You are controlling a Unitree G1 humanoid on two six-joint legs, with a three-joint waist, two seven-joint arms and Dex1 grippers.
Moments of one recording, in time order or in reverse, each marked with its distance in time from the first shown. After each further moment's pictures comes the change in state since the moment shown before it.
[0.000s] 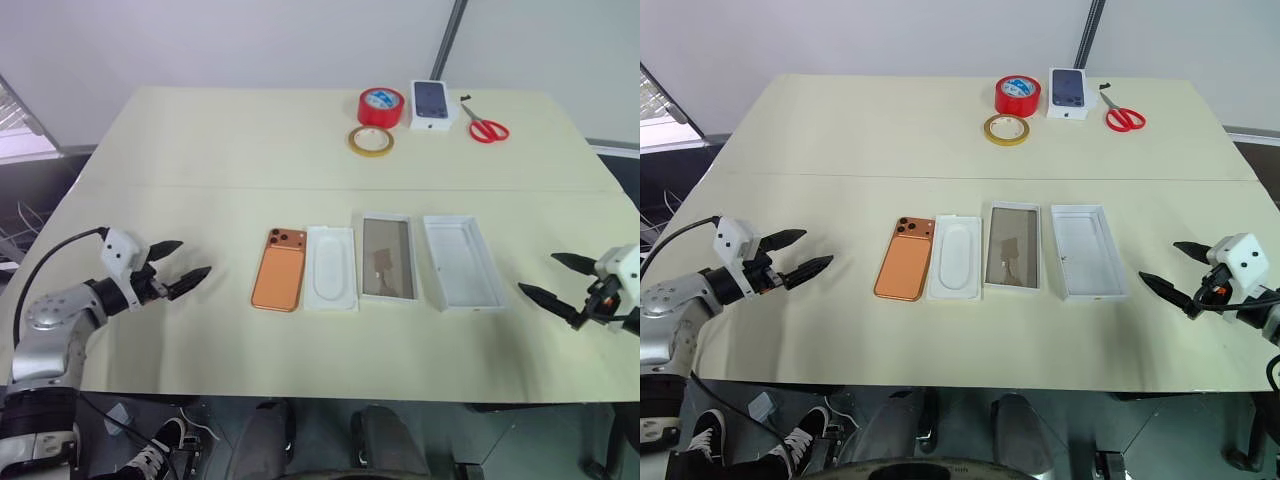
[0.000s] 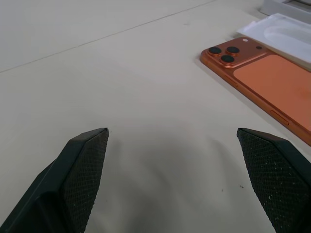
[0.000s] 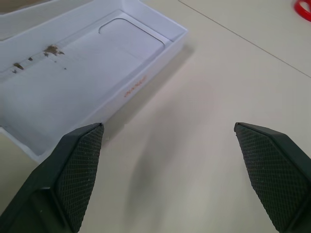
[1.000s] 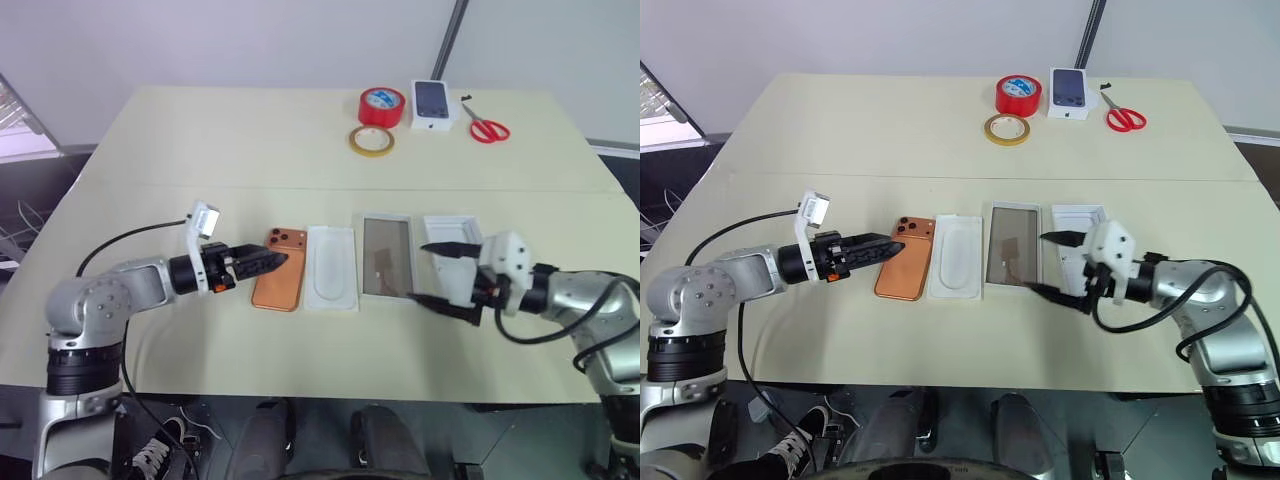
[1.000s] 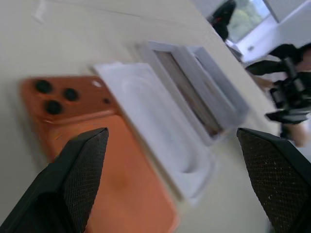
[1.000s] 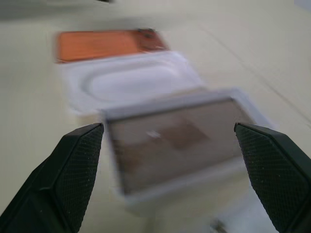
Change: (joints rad) left arm -0.260 -0.146 -0.037 -0.315 -0.504 1.041 0.277; right arm -0.097 0.097 0.333 -0.595 0.074 0.239 0.019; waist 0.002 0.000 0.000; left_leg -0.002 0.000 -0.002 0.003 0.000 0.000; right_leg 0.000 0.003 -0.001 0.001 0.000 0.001
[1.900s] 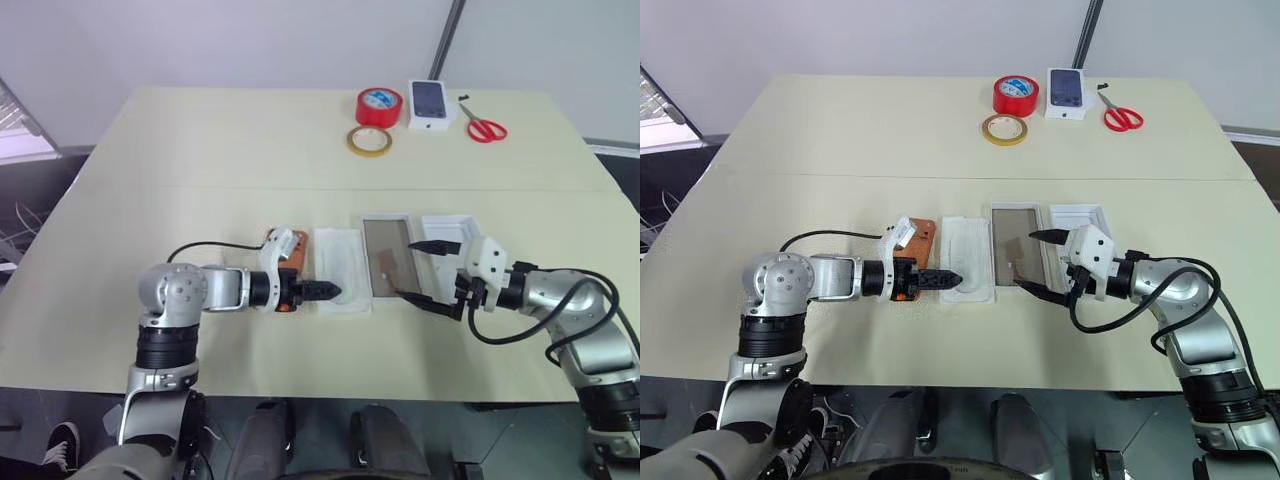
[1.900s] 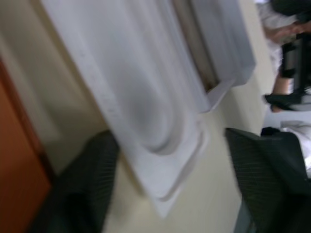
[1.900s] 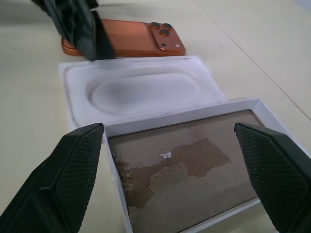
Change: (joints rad) left arm -0.129 -0.324 -0.100 0.062 0.065 0.331 0.361; right arm -0.058 0.057 0.064 0.115 -0.115 -0.132 -0.042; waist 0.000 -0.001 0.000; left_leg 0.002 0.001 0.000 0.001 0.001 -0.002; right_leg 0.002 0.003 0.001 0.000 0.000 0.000
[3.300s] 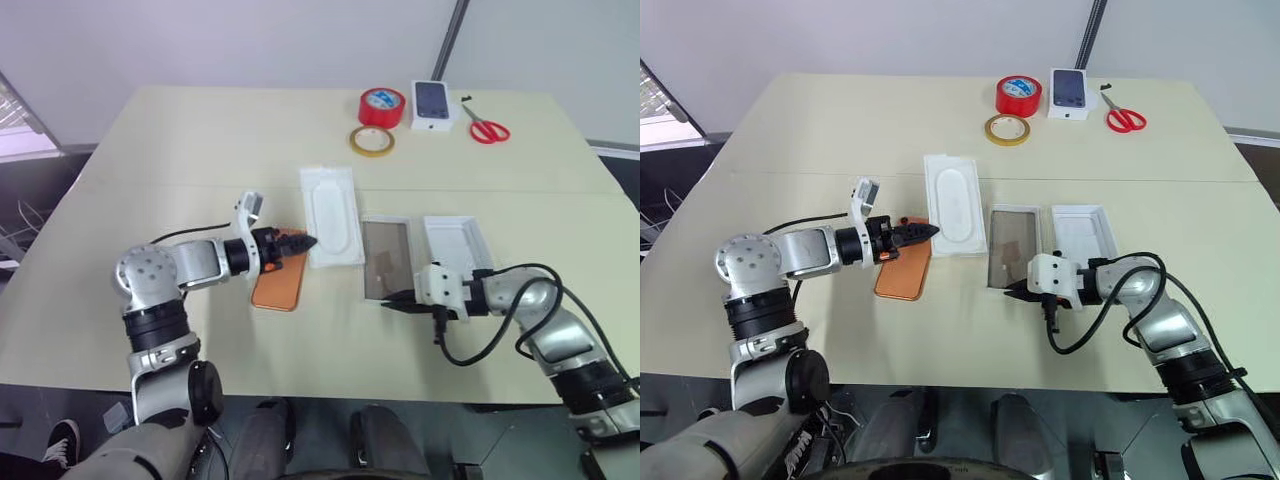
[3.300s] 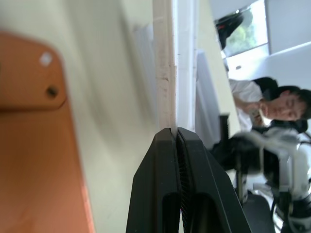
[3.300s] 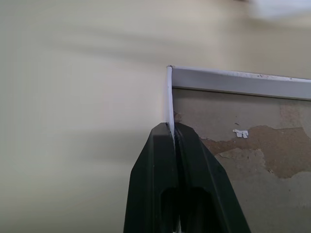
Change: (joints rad) left arm -0.144 -0.097 0.369 0.101 -0.098 0.054 0.143; right arm -0.115 0.017 0.223 0.109 -0.192 -0.068 0.132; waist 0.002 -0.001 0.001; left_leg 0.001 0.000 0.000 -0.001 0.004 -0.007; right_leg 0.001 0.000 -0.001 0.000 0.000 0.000
